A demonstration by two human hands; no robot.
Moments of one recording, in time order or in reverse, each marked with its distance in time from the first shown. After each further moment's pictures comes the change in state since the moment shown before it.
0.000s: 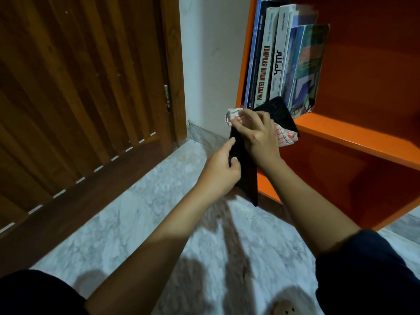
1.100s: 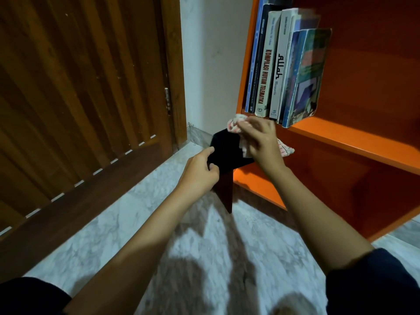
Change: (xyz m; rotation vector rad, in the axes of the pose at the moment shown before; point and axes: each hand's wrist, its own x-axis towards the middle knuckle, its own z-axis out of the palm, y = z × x) left_hand 0.010 -0.028 -0.026 0.101 0.053 -0.100; right_hand -0.006 0.006 0.003 0.383 -0.031 0.179
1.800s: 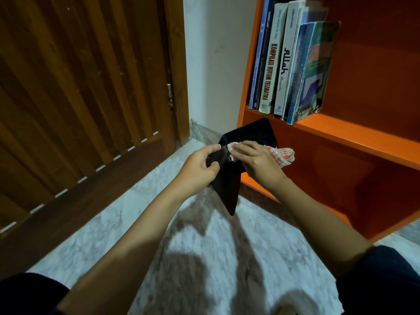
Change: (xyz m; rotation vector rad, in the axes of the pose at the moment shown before) left_hand 0.000 -0.004 -0.012 -0.155 -0.098 0.001; right_hand -0.040 0.009 0.014 -0.203 -0.317 -0.271
